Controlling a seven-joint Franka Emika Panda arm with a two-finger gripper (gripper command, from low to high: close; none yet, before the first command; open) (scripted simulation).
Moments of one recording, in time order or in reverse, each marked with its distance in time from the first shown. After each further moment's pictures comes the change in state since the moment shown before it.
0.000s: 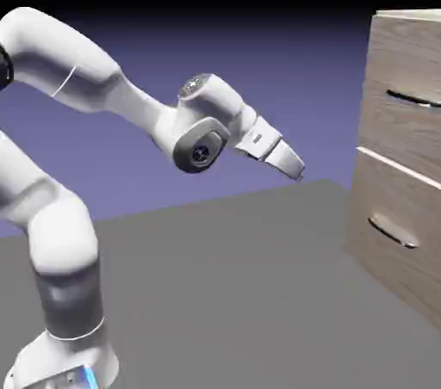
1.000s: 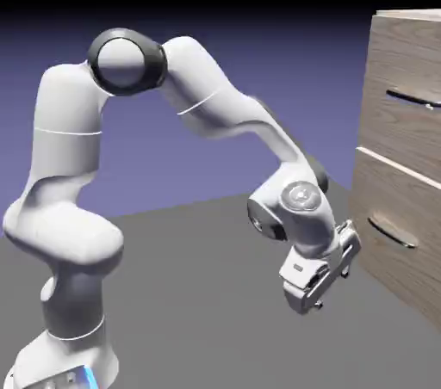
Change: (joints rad) arm 0.638 0.852 -0.869 0.406 1.305 -0.296 0.038
